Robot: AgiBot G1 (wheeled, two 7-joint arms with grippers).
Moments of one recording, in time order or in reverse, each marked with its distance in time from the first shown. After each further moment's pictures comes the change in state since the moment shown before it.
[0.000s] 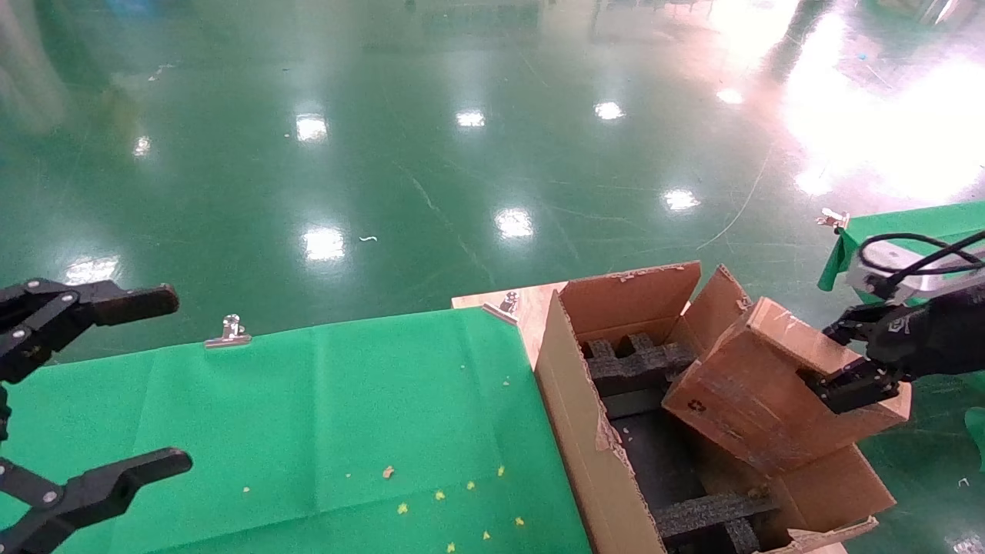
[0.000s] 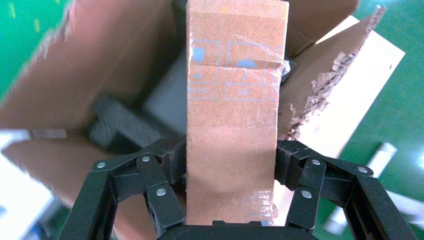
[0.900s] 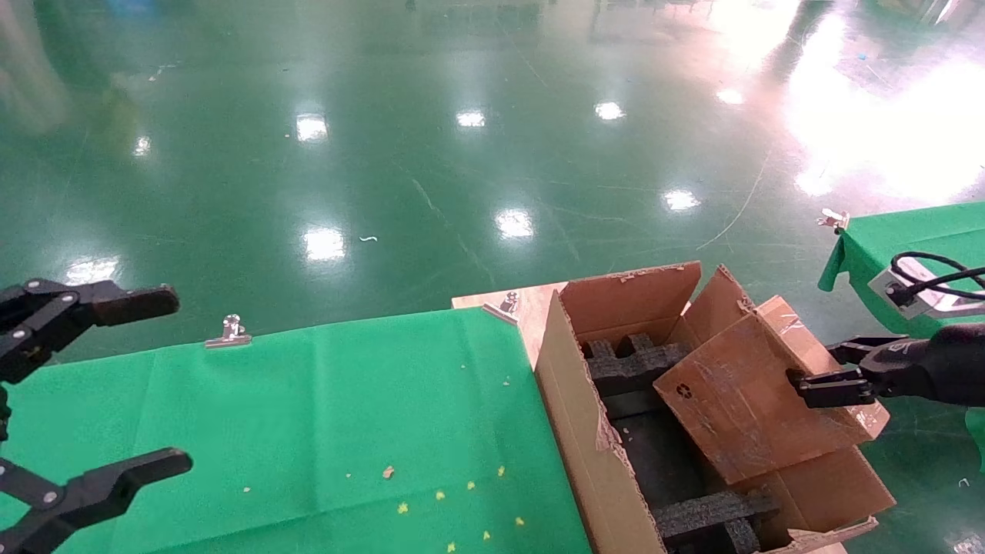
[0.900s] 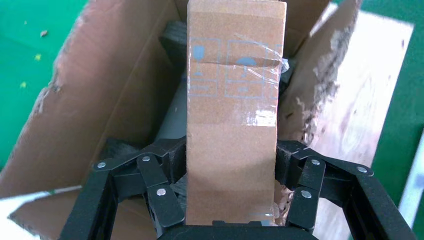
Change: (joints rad) left arm 0.000 0.000 0.000 0.000 -0.001 0.000 0.000; right arm -0.248 0.097 0.046 -0.017 0.260 0.154 0.172
